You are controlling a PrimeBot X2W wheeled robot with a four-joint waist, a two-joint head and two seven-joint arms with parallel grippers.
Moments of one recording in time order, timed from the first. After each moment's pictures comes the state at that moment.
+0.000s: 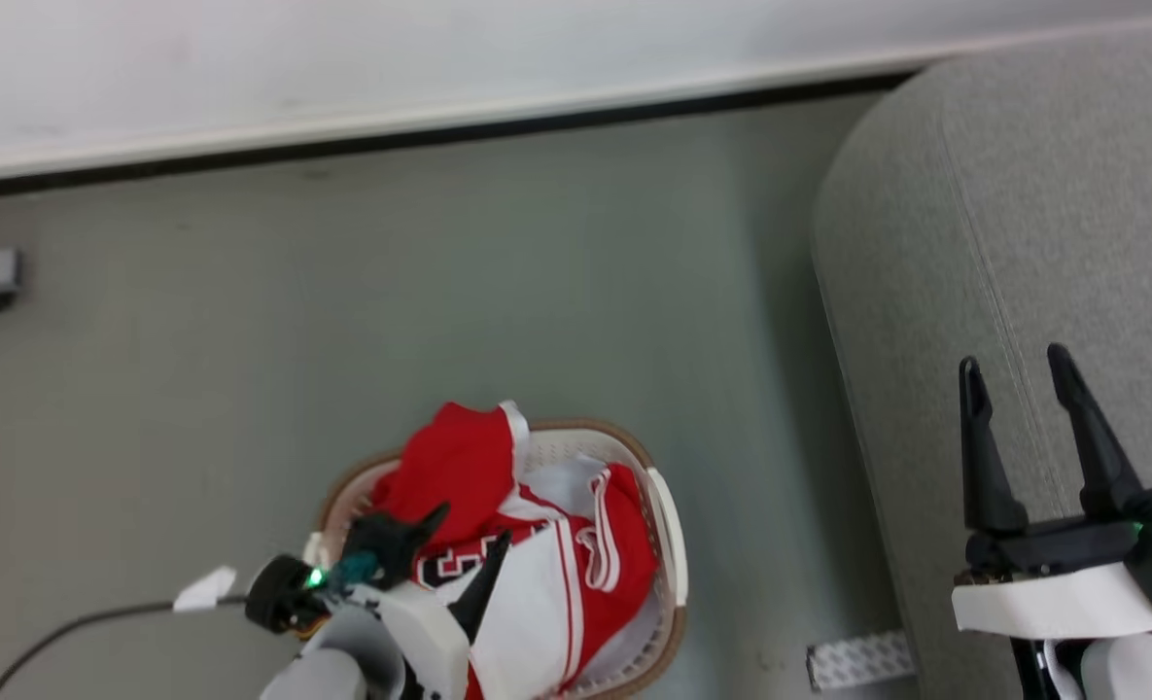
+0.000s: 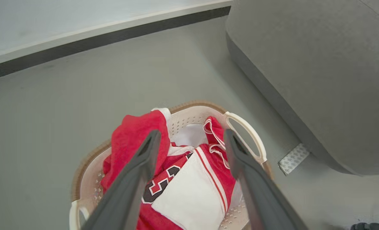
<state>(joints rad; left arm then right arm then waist) -0.39 0.15 -0.41 0.63 -0.18 -0.13 -0.16 -0.20 -0.05 0.03 0.06 0.15 0.13 -0.26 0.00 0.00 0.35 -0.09</state>
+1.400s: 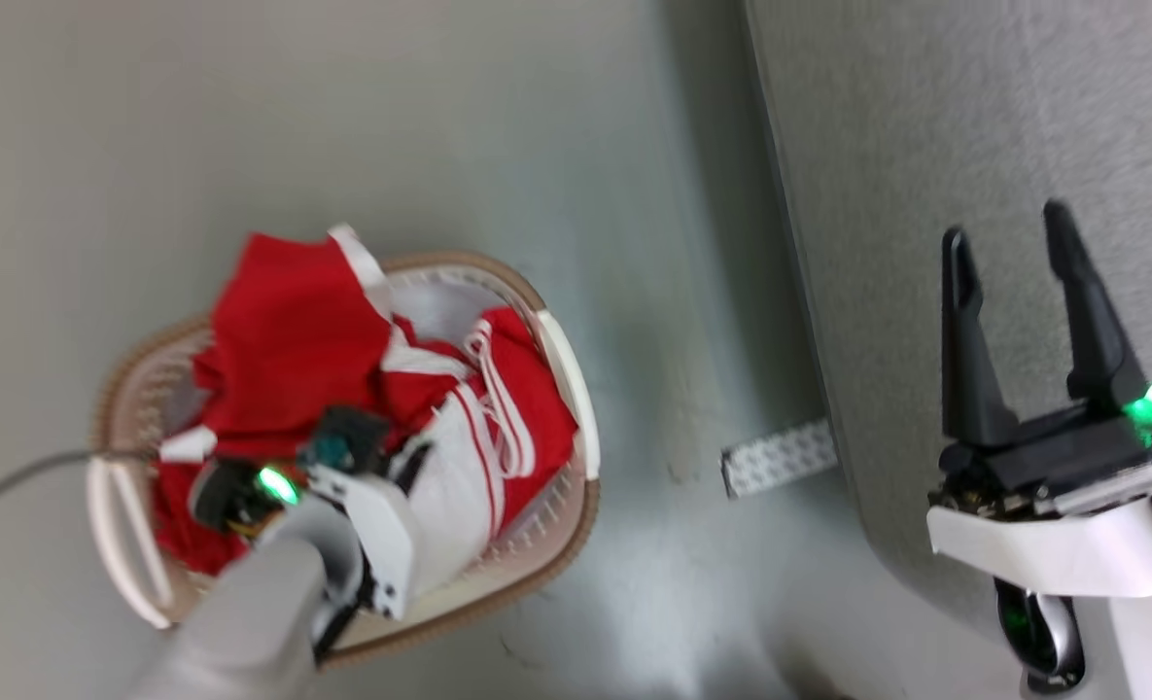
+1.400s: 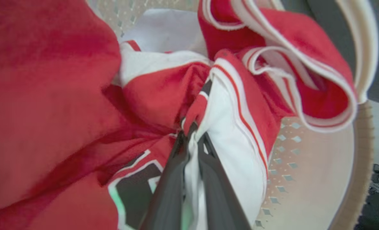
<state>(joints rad) -0.76 0.27 -0.80 0.96 -0.47 -0.13 -0.14 -0.36 -0.05 0.13 -0.12 0.24 0.13 -0.26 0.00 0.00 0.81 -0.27</state>
